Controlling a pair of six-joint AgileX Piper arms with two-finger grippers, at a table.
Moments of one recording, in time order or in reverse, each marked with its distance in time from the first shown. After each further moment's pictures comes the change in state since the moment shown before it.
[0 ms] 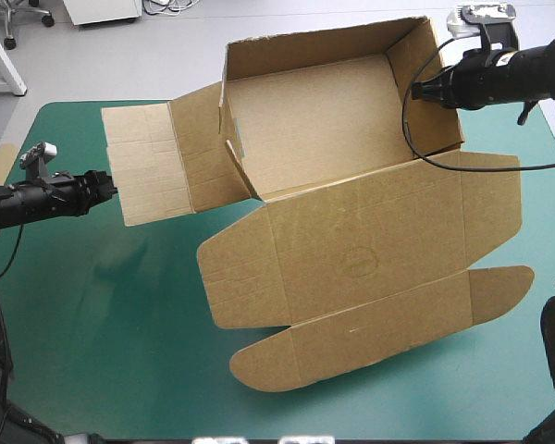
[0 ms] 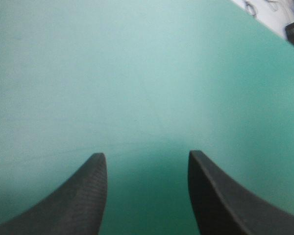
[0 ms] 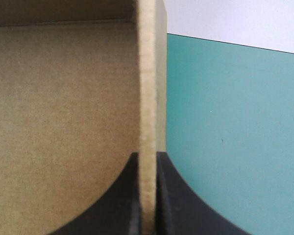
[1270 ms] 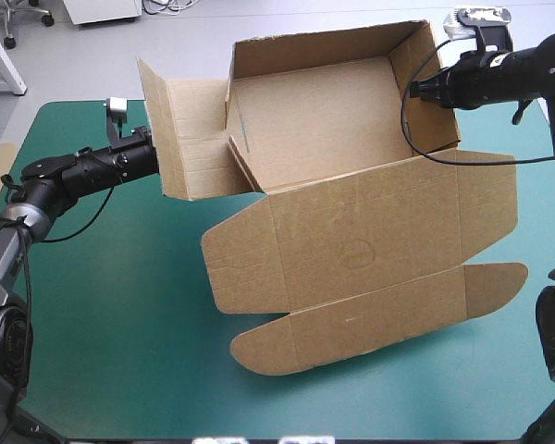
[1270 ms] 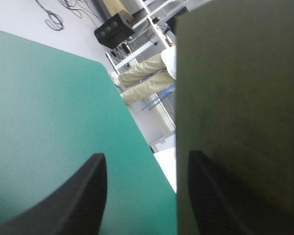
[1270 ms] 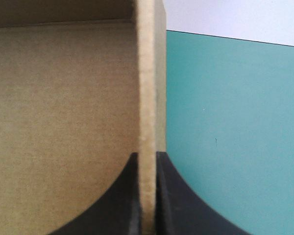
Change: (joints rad) left arm -0.344 -0.017 -0.062 -0.531 0.218 0.128; right arm 0.000 0.042 0.000 -0.021 -0.036 0.020
